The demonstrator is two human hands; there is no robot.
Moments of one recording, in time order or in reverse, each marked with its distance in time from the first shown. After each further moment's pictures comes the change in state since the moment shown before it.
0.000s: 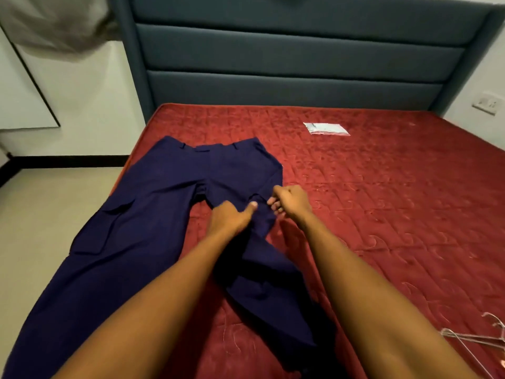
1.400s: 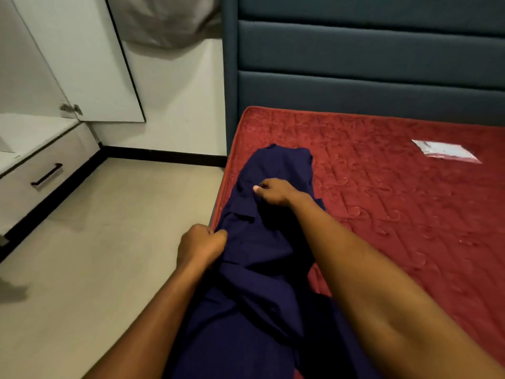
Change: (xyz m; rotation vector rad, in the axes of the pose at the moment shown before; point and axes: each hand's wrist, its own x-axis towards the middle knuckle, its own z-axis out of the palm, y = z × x) left_hand 0.084 -0.210 -0.230 -0.101 0.142 -0.359; right_hand 0.137 -0.168 0.309 -0.732 -0.405 -0.368
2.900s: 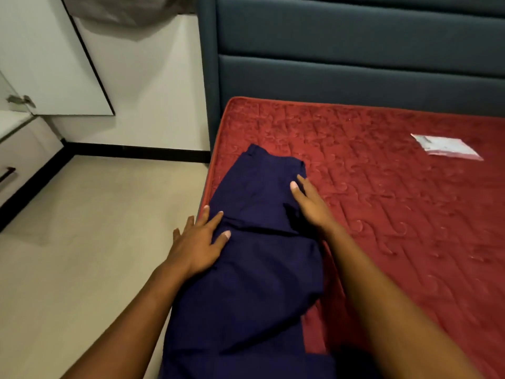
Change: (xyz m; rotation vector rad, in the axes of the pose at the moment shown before) left_hand 0.123 0.015 0.038 0.532 -0.267 0.450; right_hand 0.010 0.101 -0.003 0.647 0.293 0.086
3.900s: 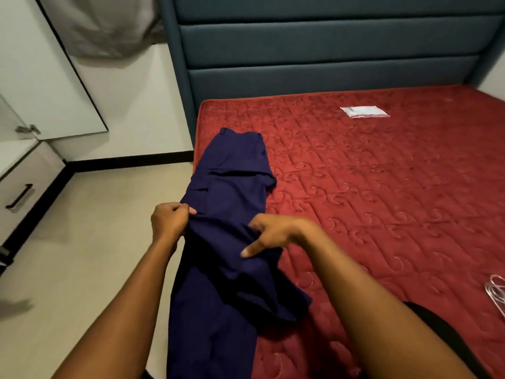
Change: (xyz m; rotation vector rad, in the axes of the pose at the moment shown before) left_hand -0.221 0.015 -0.010 -0.768 0.447 -0.230; right_hand -0.357 -0.112 0.007 -0.384 -0.640 -0.016
